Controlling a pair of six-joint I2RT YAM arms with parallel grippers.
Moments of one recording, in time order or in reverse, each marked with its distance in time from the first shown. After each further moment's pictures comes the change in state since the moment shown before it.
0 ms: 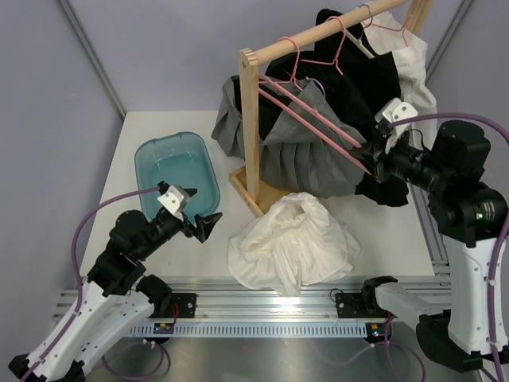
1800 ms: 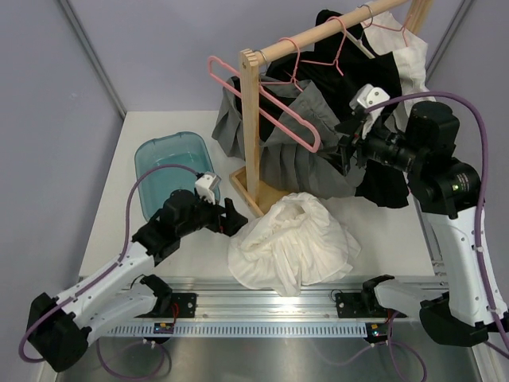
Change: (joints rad) left arm -0.012 0.366 -0.114 0.161 0.038 -0.448; right arm 0.193 0.132 0.016 0.154 -0.006 0.047
